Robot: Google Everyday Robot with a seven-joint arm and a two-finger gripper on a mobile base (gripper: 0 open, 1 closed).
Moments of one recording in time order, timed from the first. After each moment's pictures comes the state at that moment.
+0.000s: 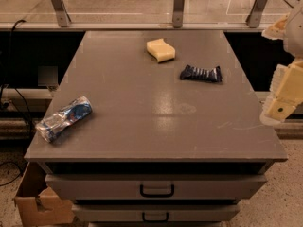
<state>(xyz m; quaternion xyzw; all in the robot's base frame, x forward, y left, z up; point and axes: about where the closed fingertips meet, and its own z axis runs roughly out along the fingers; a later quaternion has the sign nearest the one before) 0.437 -0.210 0.999 -0.60 0.77 -0.06 0.19</state>
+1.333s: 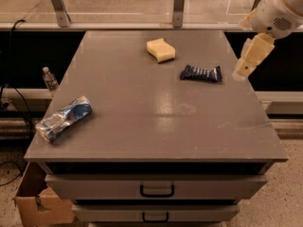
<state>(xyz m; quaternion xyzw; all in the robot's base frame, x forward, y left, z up) 0.589 -0.227 0.955 -0.59 0.77 0.03 0.23</state>
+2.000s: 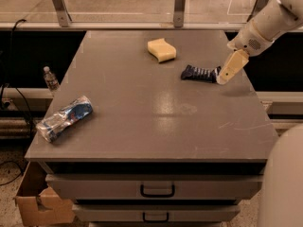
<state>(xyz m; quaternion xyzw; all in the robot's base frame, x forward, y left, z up) 0.684 -0.239 0.861 -0.54 0.80 0.09 0.24</state>
